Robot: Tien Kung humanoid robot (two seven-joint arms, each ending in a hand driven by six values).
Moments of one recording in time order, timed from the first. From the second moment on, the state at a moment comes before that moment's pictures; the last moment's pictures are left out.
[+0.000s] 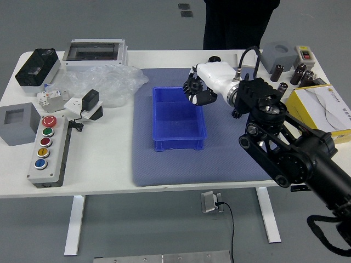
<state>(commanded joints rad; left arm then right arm) -0.14 0.15 -0.79 -0.18 1.06 -0.11 0.23 0.70 -0.11 0.92 1.26 -2.24 0.29 -0.34</state>
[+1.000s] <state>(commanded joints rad) -0.15 0.15 -0.78 -0.18 1.07 -0.11 0.23 0.70 -0.13 0.94 1.25 -2.21 0.33 -0.37</state>
